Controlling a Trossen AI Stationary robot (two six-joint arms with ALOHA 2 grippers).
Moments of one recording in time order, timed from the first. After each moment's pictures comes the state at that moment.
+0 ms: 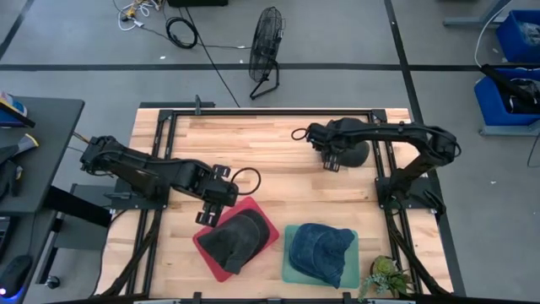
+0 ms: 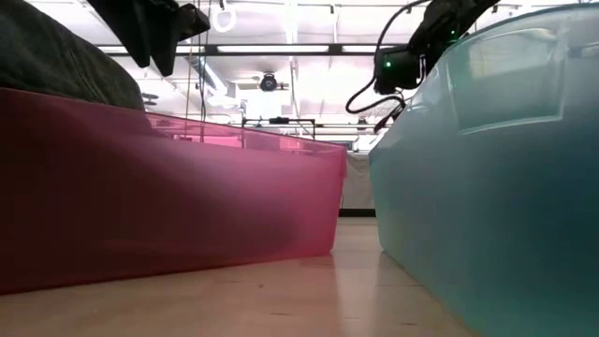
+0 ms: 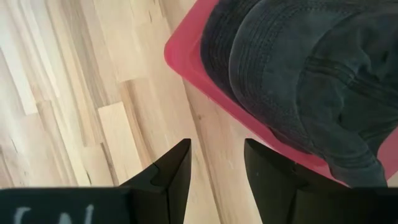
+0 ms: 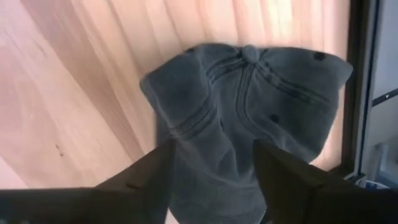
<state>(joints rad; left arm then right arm) -0.28 1.47 1.33 -1.15 -0.14 0.01 -0.37 1.56 1.06 -1.03 0.32 -0.10</state>
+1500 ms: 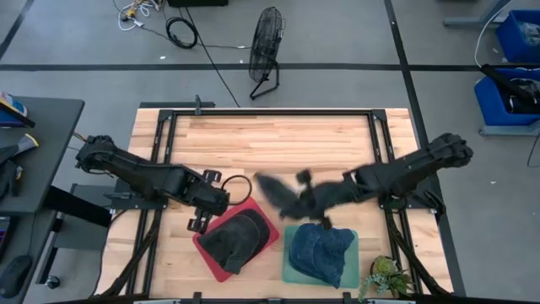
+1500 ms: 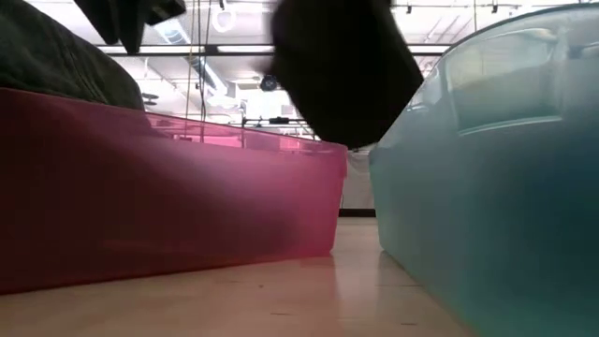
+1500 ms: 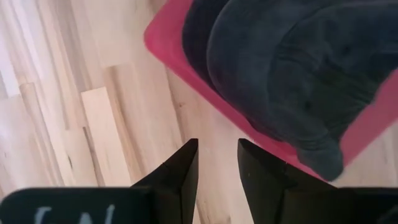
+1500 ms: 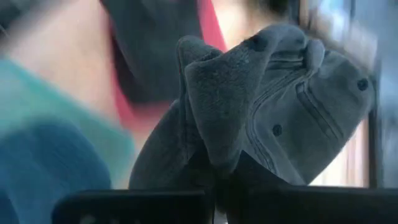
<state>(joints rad) -0.37 1.43 1.34 -1.21 -0.14 -0.13 0.33 1.43 1.23 -0.57 0.20 -0.33</state>
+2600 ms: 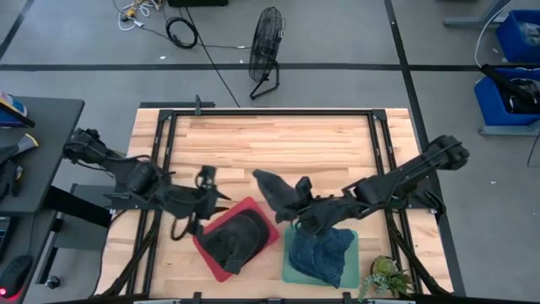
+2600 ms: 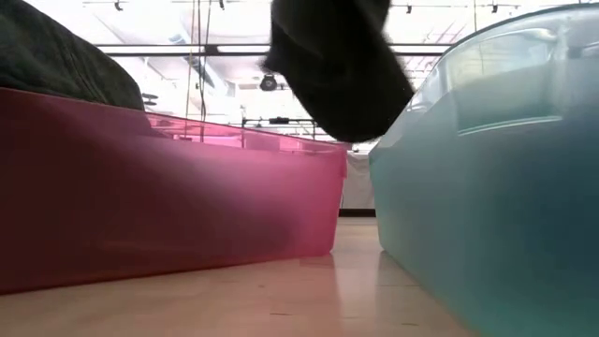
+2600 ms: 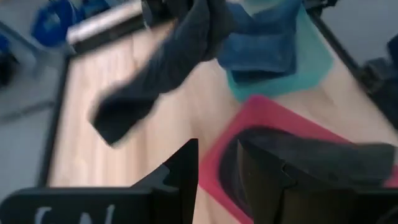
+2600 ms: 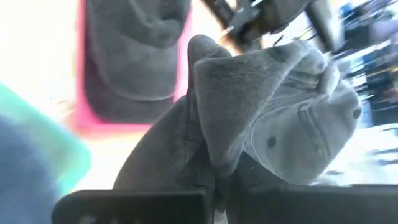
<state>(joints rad) -0.53 1.21 1.30 -0.81 -0.46 -0.02 0.46 1.50 1.24 -0.46 0.47 -0.52</state>
